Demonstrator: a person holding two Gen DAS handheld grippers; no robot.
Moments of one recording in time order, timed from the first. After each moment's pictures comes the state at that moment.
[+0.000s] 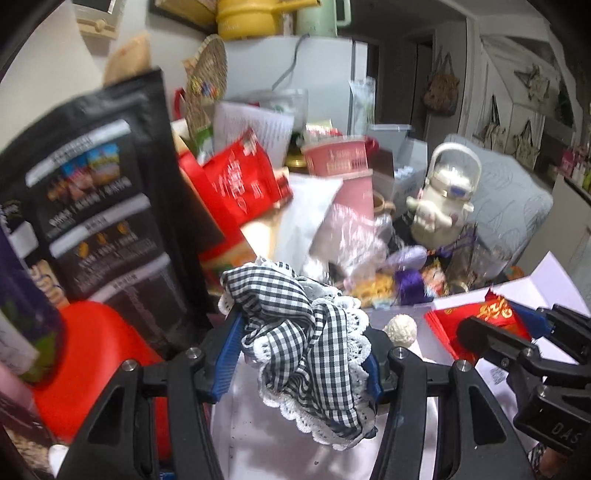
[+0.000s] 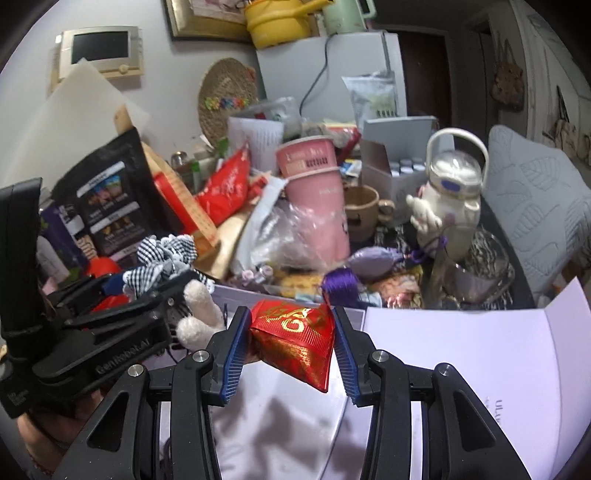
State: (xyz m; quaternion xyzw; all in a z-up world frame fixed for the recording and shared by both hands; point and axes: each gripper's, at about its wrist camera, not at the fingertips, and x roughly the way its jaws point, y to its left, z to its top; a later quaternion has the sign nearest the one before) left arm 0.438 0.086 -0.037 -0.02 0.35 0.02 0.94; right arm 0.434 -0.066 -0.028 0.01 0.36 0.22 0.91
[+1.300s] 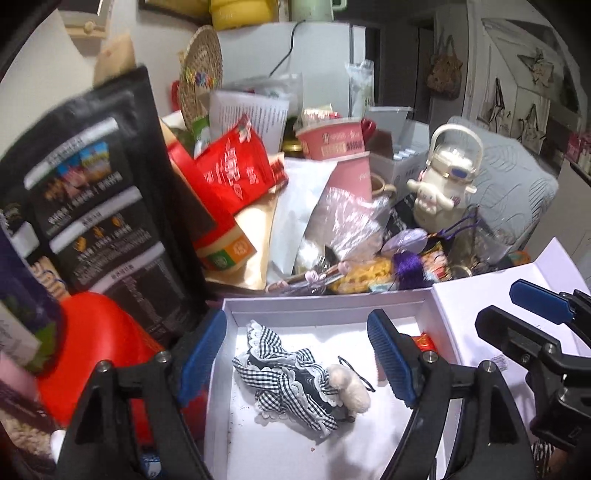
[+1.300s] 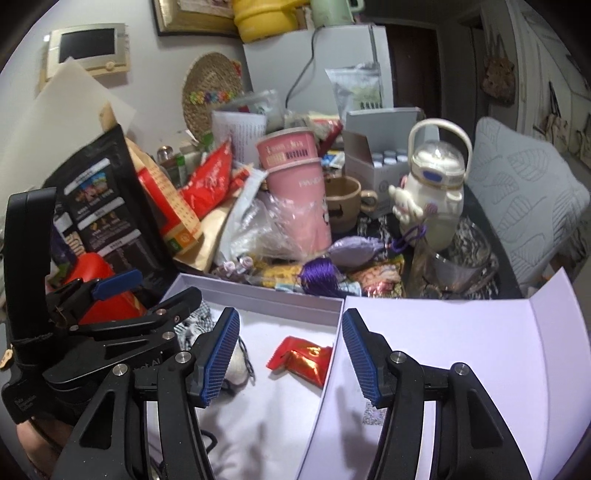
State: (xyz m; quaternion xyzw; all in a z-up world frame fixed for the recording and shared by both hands) left arm 0.431 0.077 -0.028 0.00 0.37 0.03 0.93; right arm 0.429 -0.076 -0.021 0.00 0.37 0.20 0.91
